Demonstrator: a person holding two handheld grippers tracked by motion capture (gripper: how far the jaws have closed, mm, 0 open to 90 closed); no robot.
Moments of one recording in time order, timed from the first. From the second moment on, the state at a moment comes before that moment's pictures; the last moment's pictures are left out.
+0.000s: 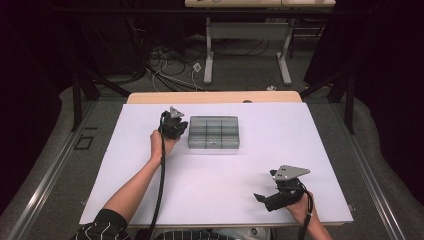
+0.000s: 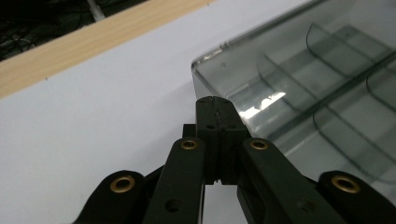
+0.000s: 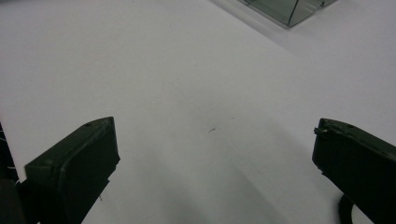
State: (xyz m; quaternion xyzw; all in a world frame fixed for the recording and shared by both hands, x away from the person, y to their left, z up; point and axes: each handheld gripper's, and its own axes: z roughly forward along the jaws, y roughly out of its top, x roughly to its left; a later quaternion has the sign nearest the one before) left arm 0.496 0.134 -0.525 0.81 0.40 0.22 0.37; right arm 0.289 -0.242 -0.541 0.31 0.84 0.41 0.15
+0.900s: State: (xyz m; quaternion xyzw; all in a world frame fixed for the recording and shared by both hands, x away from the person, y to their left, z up) left arm 0.553 0.052 -0.512 0.82 0.42 0.20 0.33; right arm 0.288 -0.242 -0.541 0.31 0.84 0.42 0.15
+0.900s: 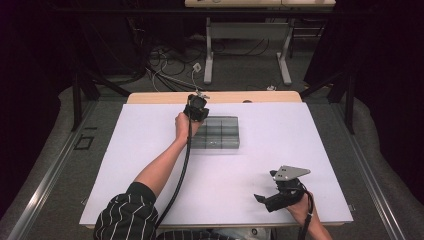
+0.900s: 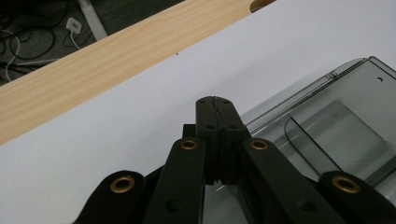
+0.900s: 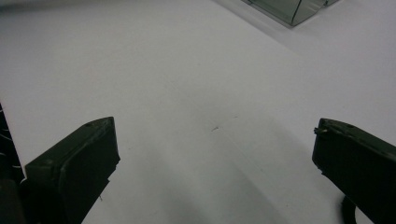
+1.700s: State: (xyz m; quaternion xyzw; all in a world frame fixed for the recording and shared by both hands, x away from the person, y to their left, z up) left arm 0.565 0.035 -0.519 0.84 0.41 0.19 0.30; right arm 0.288 -0.242 -0.541 0.31 0.85 0.41 0.14
